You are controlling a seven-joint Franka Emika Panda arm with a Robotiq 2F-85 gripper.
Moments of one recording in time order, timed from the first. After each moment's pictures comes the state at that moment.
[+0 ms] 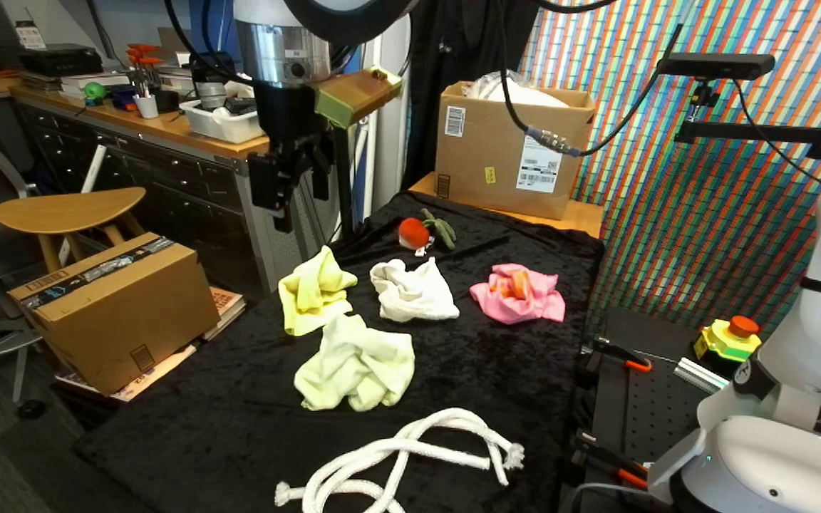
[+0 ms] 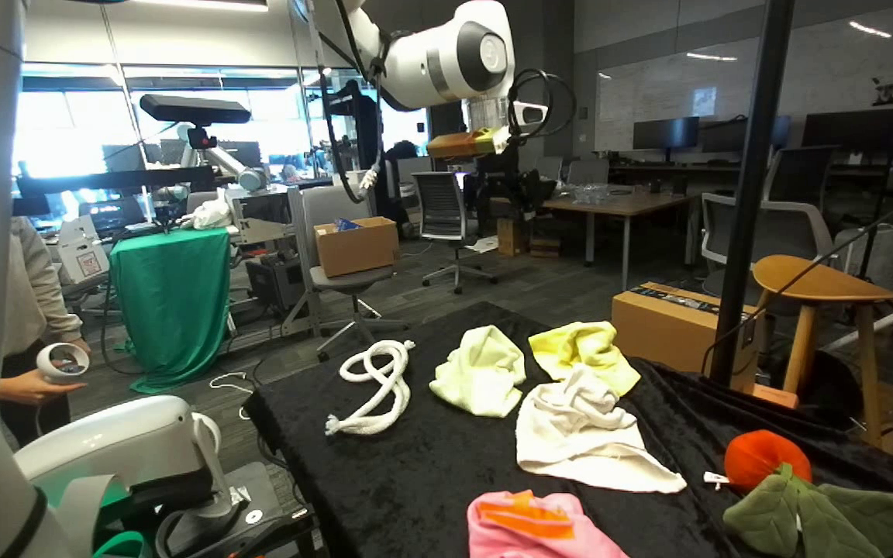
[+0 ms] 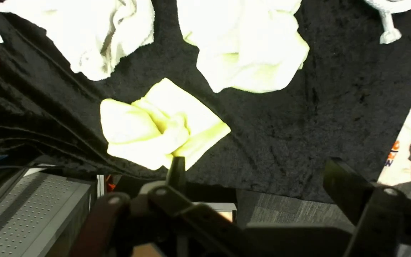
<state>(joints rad) 0.20 0.31 0.17 -1.63 -0.14 2.02 0.20</state>
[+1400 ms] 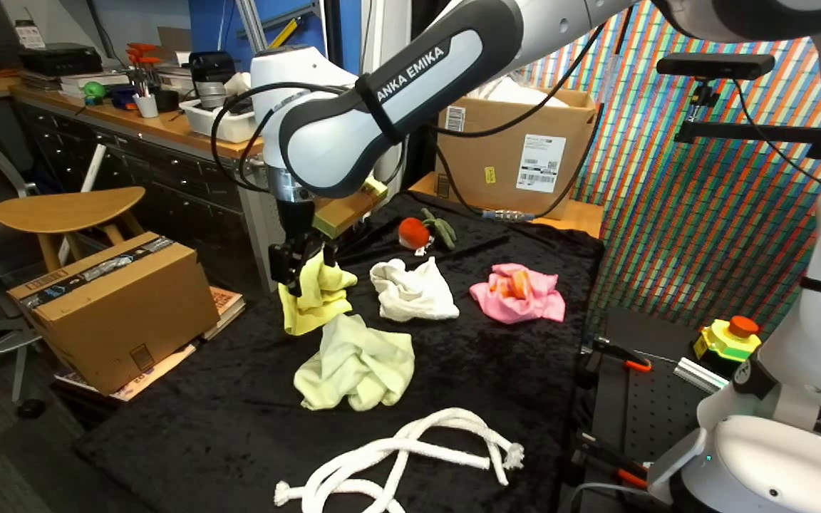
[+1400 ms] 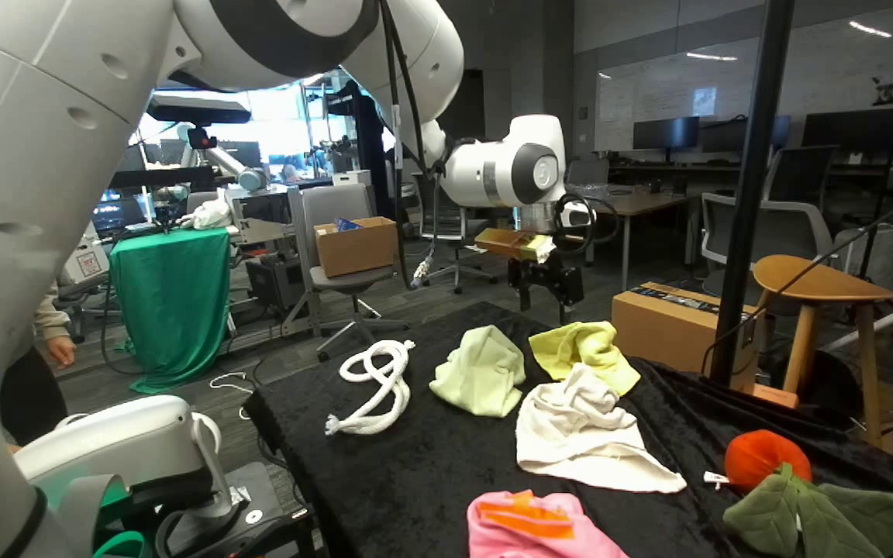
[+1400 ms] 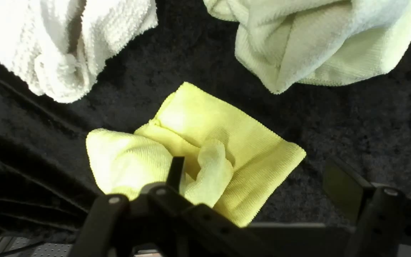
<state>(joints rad) 0.19 0.60 0.07 -1.59 -0.11 2.23 0.24</state>
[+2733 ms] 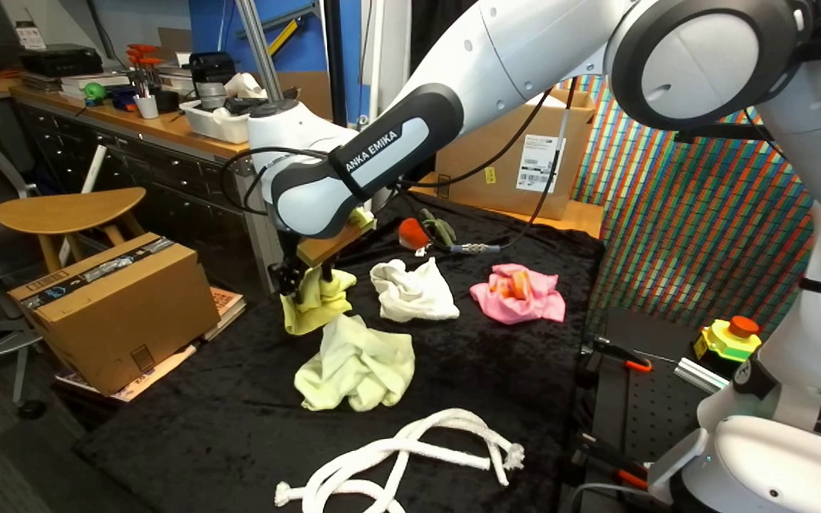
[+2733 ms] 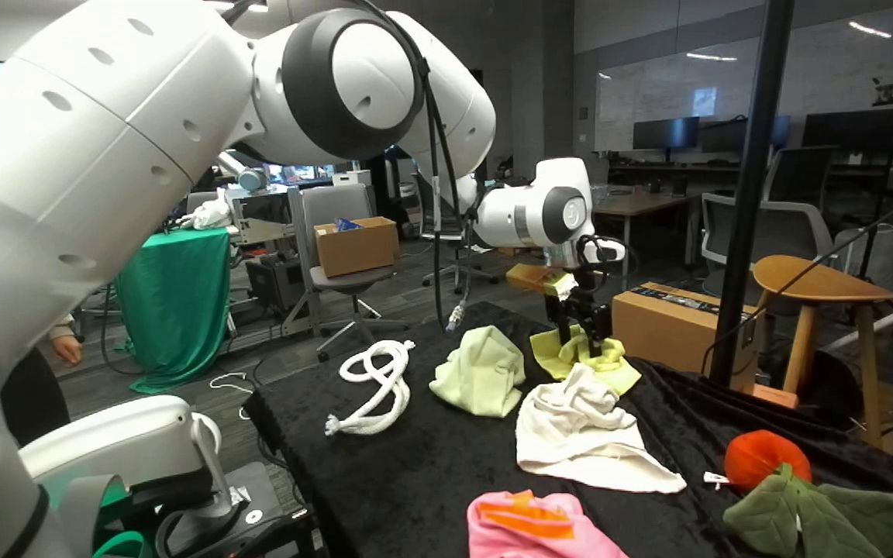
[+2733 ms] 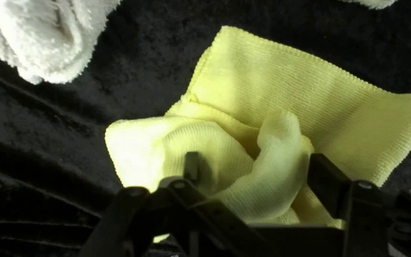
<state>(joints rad) 0.24 0.83 -0.05 -1.37 -0.13 2.25 0.39</state>
